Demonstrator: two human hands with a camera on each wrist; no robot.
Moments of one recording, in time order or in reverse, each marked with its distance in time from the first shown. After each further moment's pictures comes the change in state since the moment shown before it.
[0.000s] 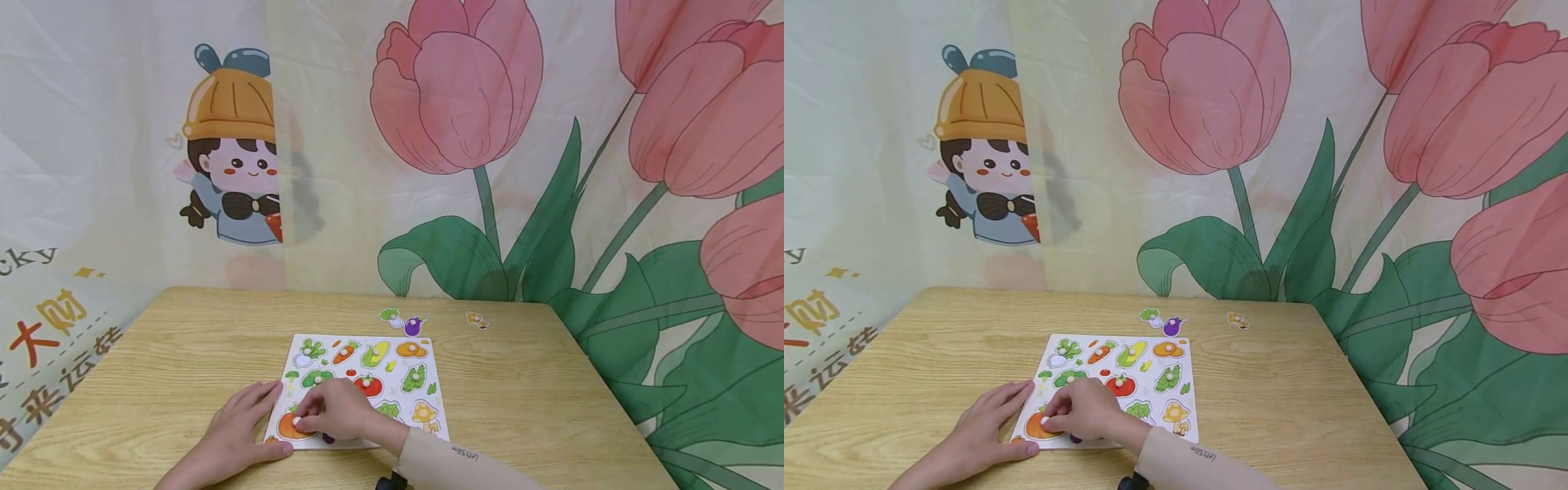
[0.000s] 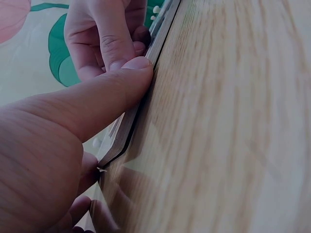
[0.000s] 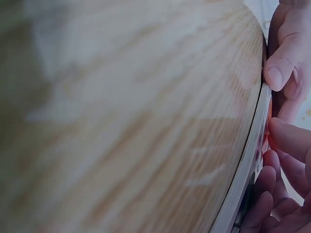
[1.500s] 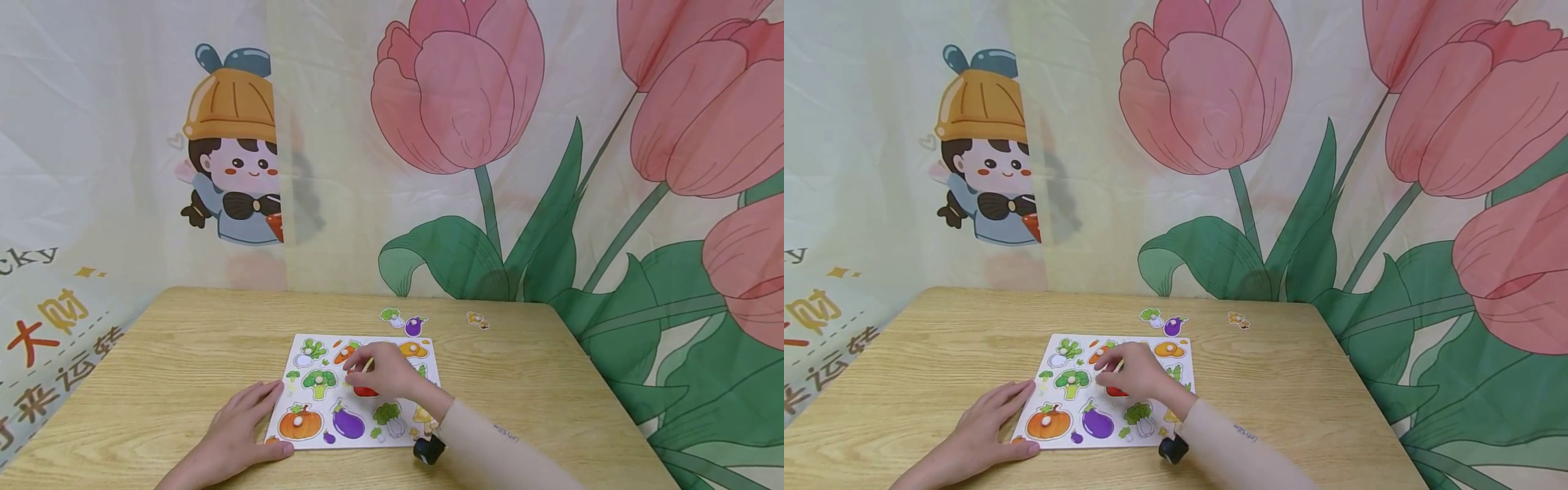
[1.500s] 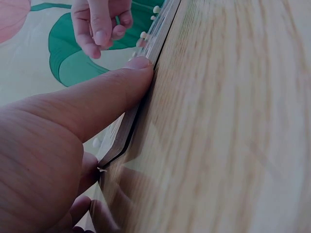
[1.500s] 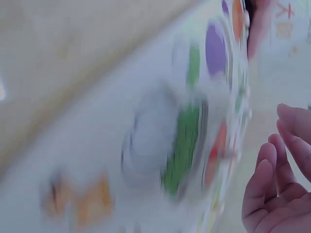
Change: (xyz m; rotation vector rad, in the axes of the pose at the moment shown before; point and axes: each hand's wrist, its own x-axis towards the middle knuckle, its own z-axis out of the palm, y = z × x) left_hand 0.002 -0.001 0.002 -0.023 -0.019 -0.041; right_hand -0.003 0.050 -0.071 0.080 0.103 0.037
